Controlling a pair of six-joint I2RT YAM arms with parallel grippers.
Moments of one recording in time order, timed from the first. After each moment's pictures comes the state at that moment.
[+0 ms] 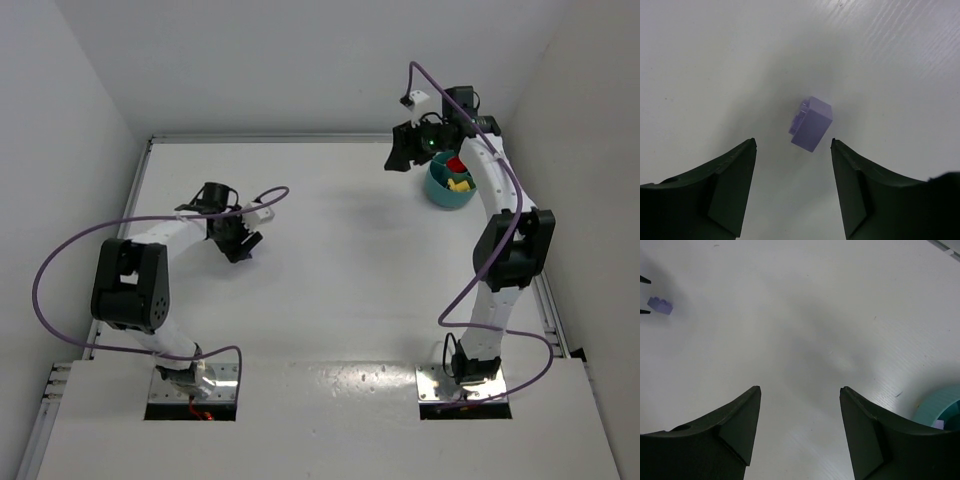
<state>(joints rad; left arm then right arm) -0.13 1.62 0.98 -0.46 0.27 0.76 0.06 1.98 1.89 -0.78 -0.63 -0.32</state>
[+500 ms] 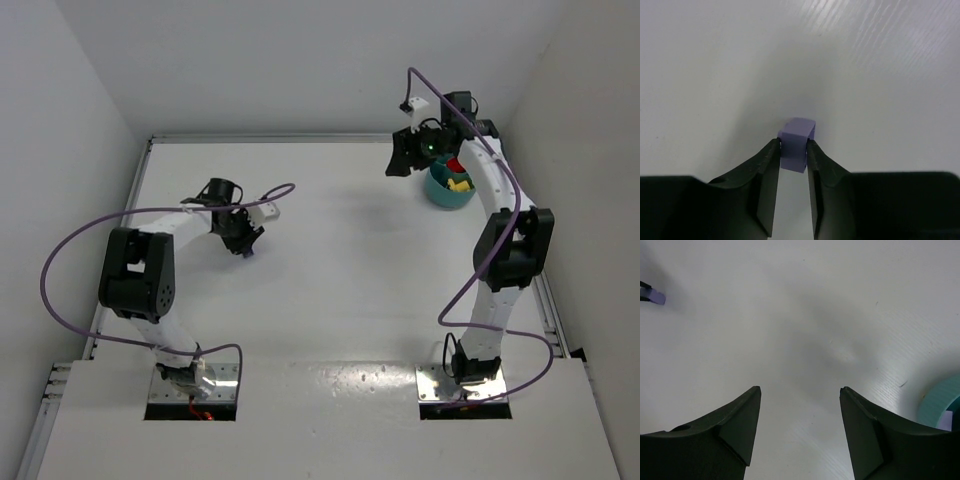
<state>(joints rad) -0.14 1.70 1.05 -0.49 0.35 0.81 0.06 1.98 1.85 -0.78 -0.60 -0.32</state>
